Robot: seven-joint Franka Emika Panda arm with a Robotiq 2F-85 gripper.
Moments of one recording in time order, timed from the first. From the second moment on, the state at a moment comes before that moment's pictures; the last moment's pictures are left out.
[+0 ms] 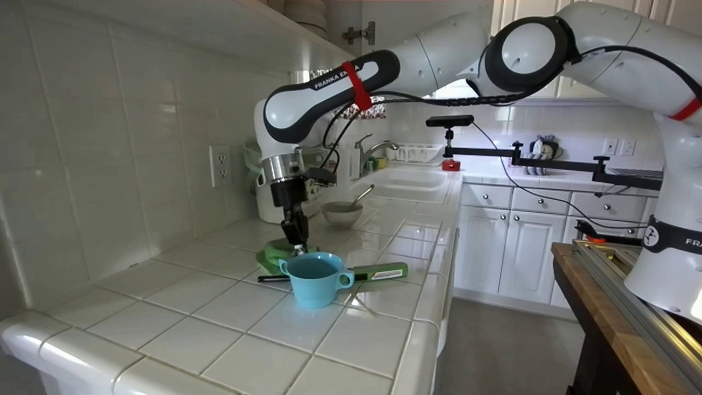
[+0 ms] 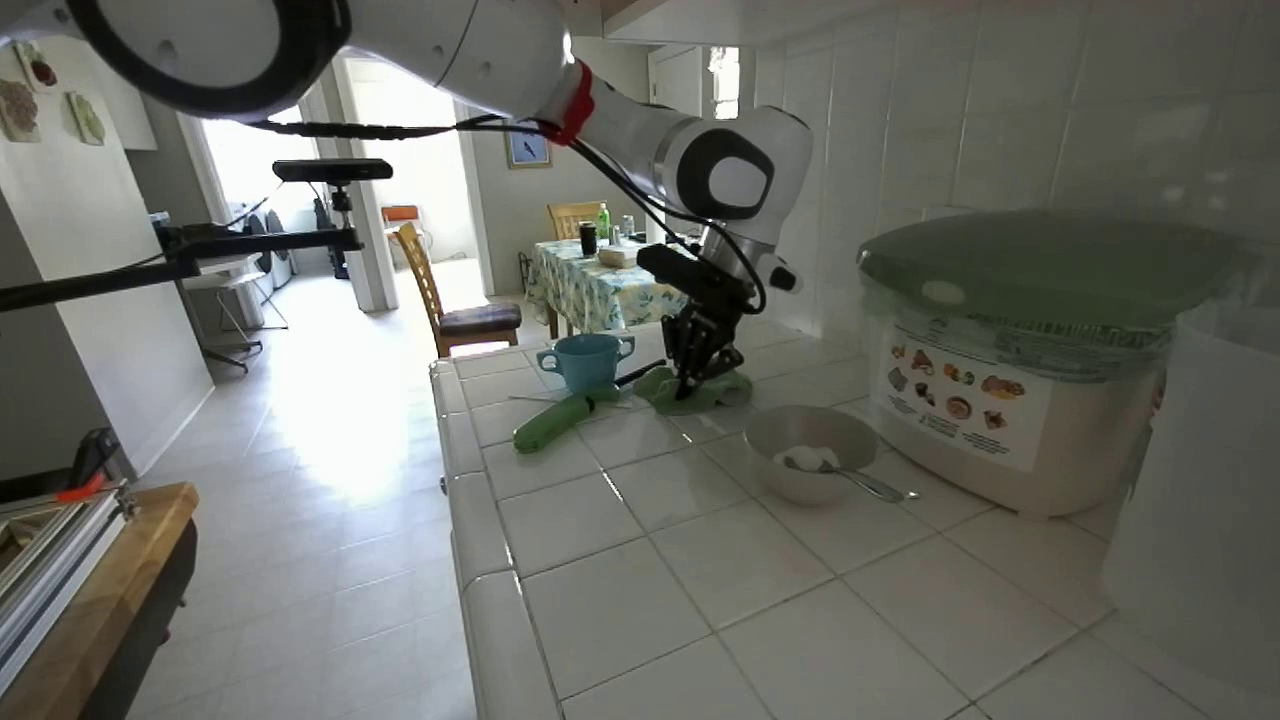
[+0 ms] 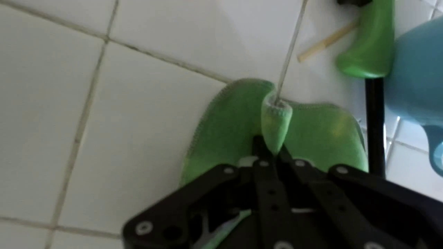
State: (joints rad) arm 0.00 1.12 0.12 -0.92 0.07 1.76 -0.26
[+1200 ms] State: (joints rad) arm -0.02 0.78 0.02 -1.53 0.00 1.88 -0.26
